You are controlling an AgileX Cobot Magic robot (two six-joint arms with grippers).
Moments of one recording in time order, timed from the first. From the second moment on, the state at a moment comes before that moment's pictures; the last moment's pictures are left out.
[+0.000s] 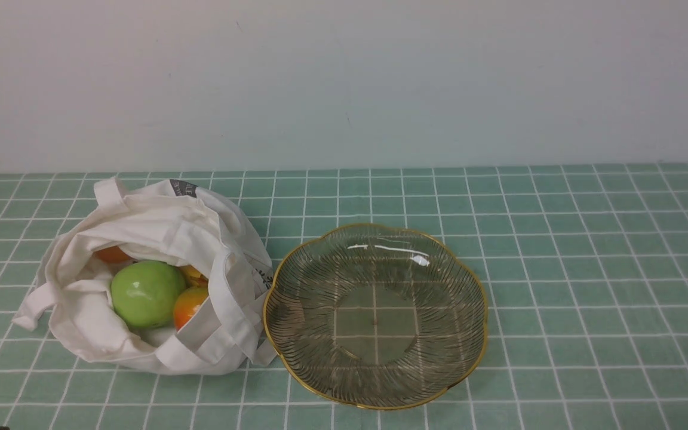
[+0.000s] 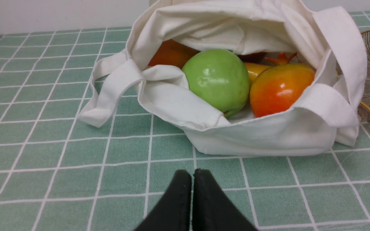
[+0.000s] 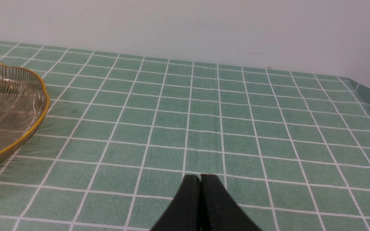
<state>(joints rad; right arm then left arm) -0.03 -0.01 0.02 -0.01 0.40 -0.11 -0.05 -0.01 0.03 0.04 0.38 -0.01</state>
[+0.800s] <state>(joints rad) -0.03 -0.01 0.02 -0.01 0.40 -0.11 -0.05 -0.01 0.03 -0.23 0.11 -0.17</state>
